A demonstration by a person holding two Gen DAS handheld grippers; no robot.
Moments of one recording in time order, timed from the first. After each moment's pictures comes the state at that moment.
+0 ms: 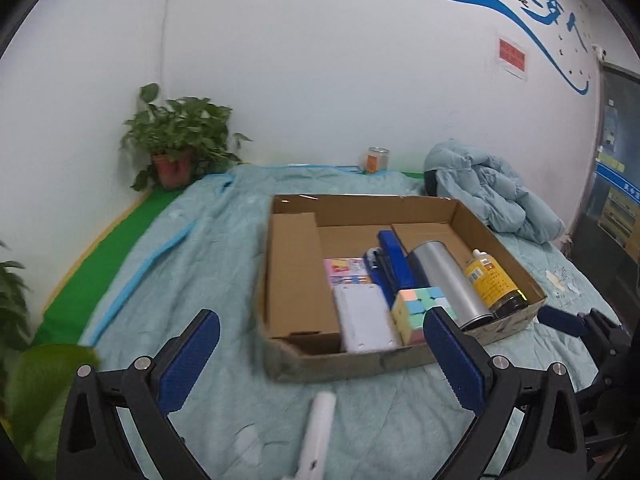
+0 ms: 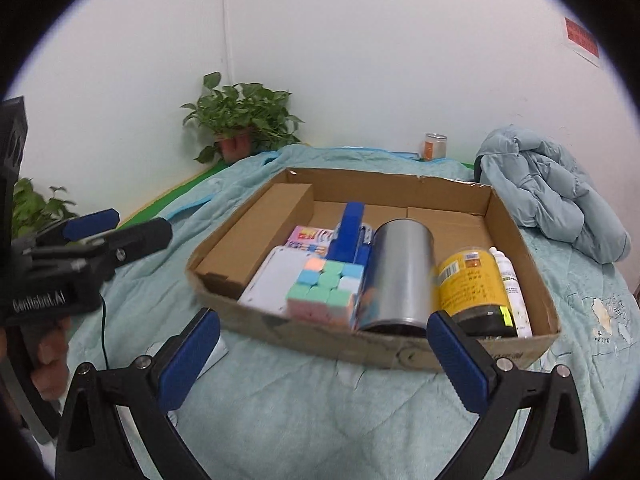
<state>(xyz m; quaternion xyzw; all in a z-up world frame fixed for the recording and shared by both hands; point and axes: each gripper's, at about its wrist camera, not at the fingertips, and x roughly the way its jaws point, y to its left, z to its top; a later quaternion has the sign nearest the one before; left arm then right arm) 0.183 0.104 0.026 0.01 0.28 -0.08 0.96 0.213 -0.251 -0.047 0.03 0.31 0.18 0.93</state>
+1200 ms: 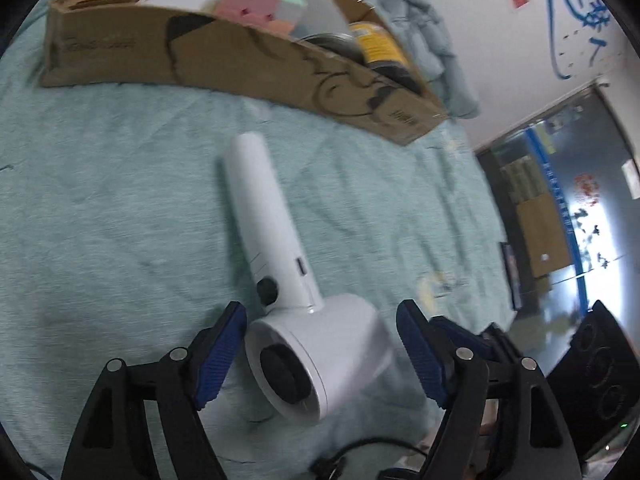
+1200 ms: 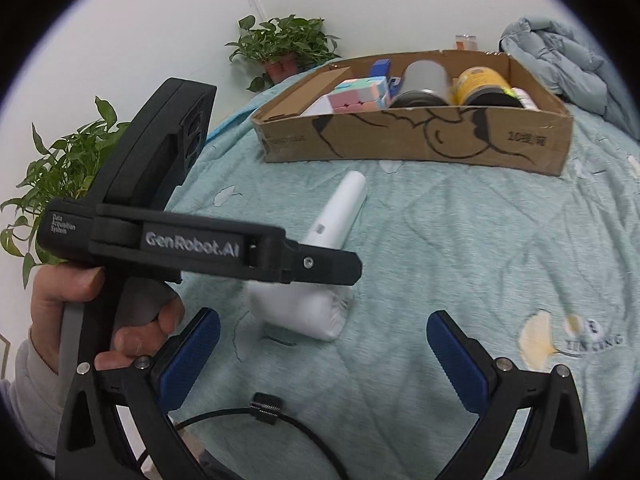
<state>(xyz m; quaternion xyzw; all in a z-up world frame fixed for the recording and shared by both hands) 0.121 -0.007 -0.114 -0.17 0.56 -0.29 0.76 0.103 -0.305 -0.129 0.08 0.42 0.28 0.86</state>
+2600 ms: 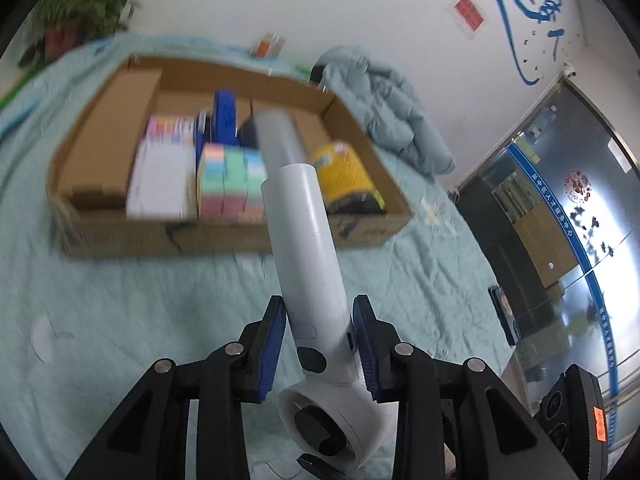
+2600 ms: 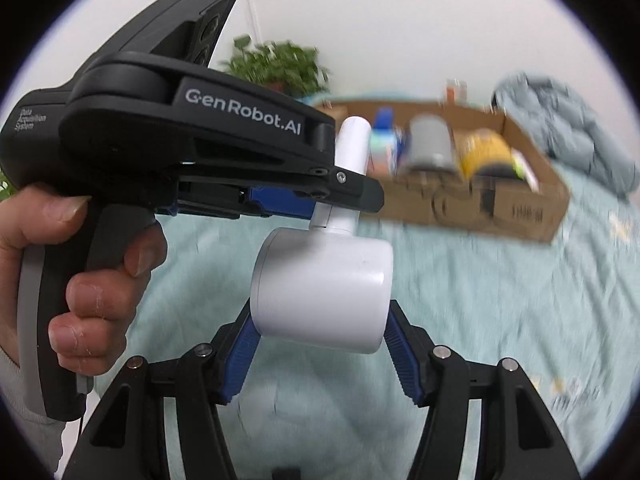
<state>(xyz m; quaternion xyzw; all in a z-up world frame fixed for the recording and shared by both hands) 0.188 0.009 -0.011 -0.11 0.45 -0.30 0.83 0.135 -0.247 -0.079 0.04 0.35 0.23 0.91</state>
